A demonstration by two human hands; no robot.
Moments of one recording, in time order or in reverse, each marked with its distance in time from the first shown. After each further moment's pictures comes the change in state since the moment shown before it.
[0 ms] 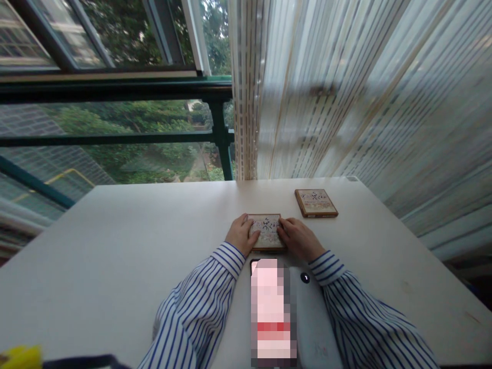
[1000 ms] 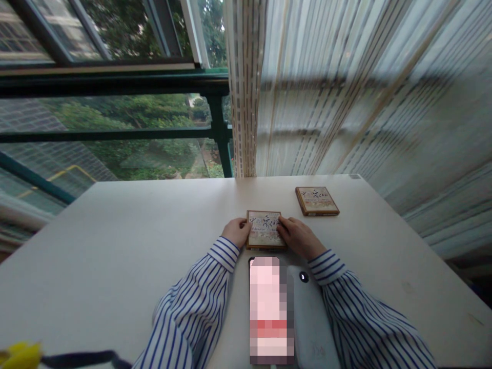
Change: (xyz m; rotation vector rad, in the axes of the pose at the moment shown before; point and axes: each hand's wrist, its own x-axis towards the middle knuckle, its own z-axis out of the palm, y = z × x) left_hand 0.012 0.005 -0.016 -0.514 -0.234 -0.510; right_hand 0.001 0.004 0.005 0.056 -0.030 0.006
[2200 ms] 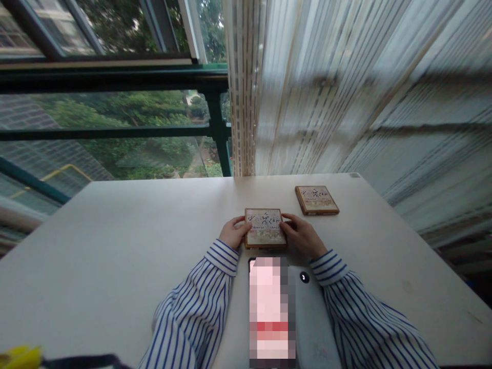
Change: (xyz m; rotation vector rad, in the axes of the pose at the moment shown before) left_hand 0.002 -0.015 0.012 -0.892 -0.009 -0.276; right_hand -0.001 0.010 0.005 0.721 0.079 0.208
